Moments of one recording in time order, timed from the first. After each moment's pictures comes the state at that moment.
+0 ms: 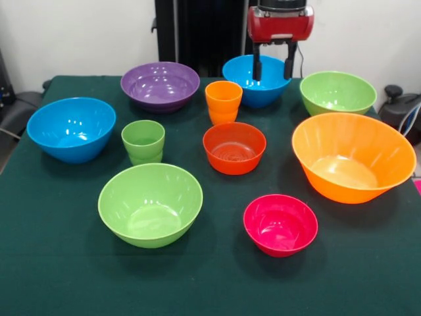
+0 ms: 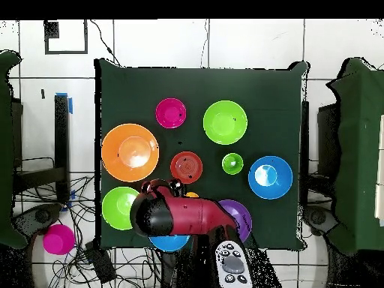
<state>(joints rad) -0.20 -0.86 0.08 2.11 -0.09 0.17 1.59</state>
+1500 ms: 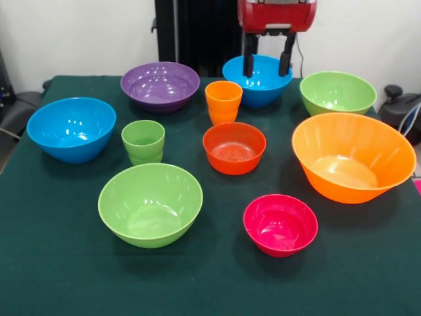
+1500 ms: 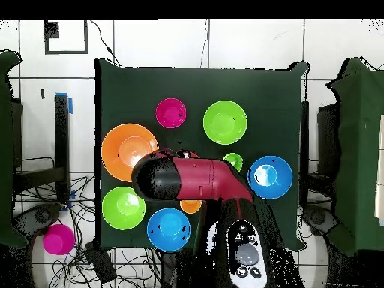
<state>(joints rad) -0.22 -0.89 0.09 1.85 -0.11 0.49 1.59</state>
